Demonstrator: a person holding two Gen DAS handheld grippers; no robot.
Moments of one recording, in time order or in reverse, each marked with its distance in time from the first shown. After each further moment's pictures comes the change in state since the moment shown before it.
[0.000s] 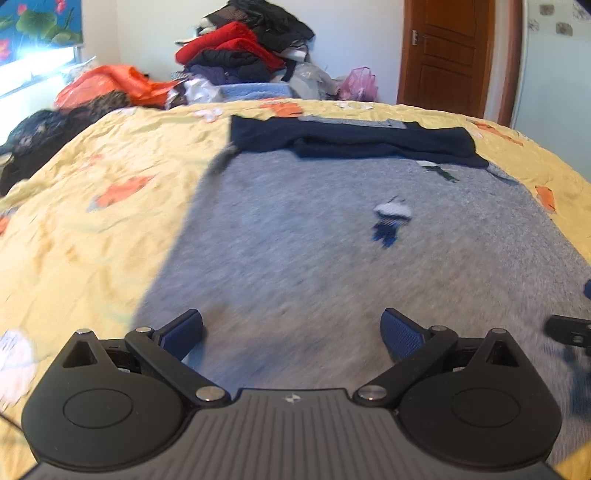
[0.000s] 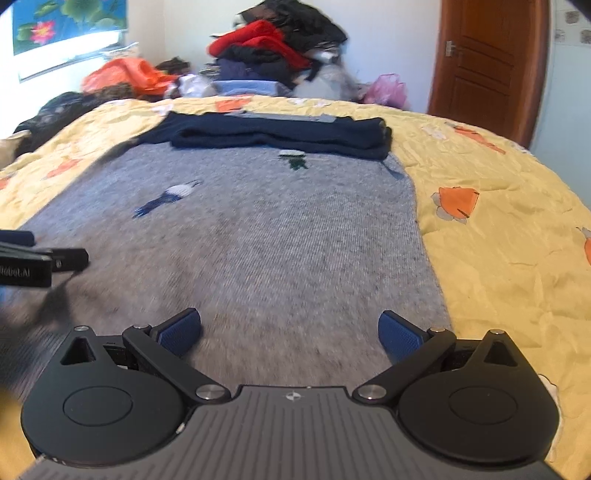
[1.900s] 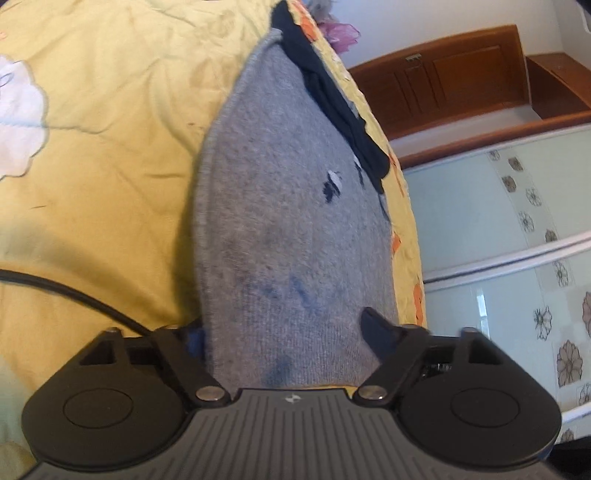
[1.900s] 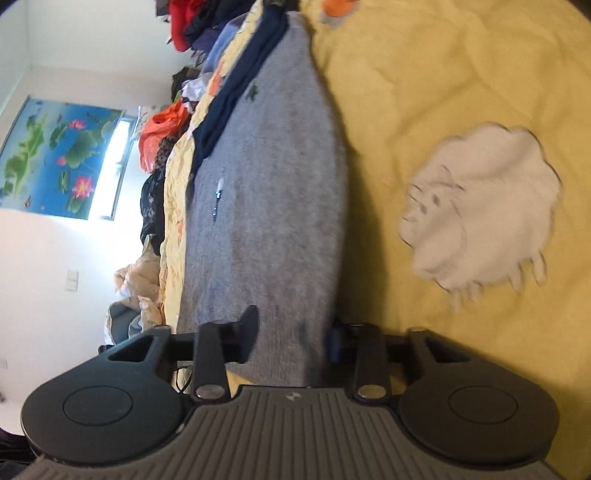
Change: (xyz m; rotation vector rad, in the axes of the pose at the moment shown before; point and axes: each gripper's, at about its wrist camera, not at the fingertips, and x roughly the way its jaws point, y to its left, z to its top) left arm -0.005 0.149 -0.033 -0.669 0.379 -0.726; right arm -0.020 -0.162 -0.052 0.822 0.382 0.682
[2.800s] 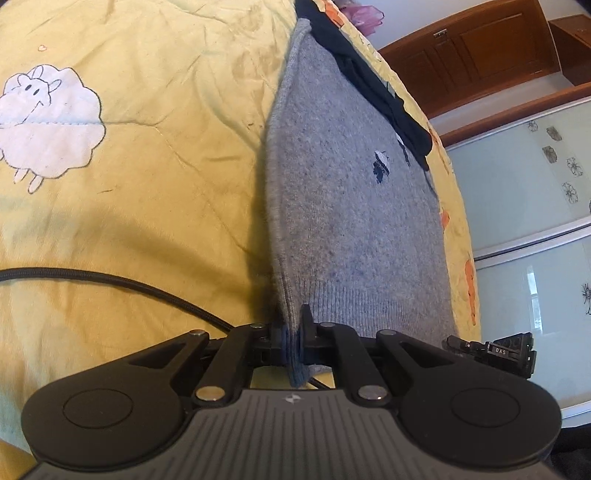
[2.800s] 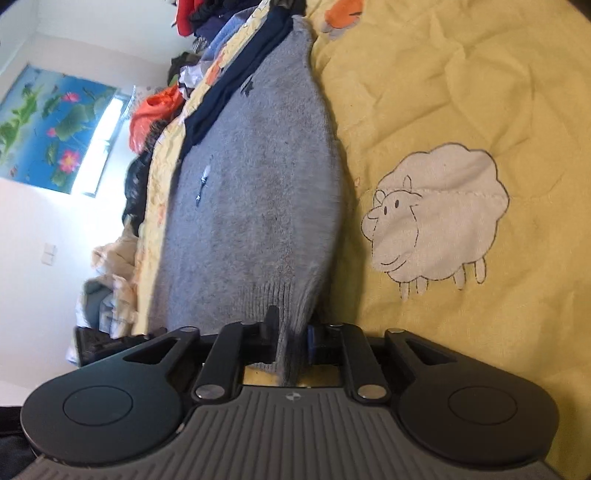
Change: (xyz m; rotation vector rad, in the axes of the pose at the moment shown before) left arm -0.009 0.004 -0.006 0.081 0.046 0.172; right arm -0.015 0.002 -0.002 -0.090 0.009 -0.060
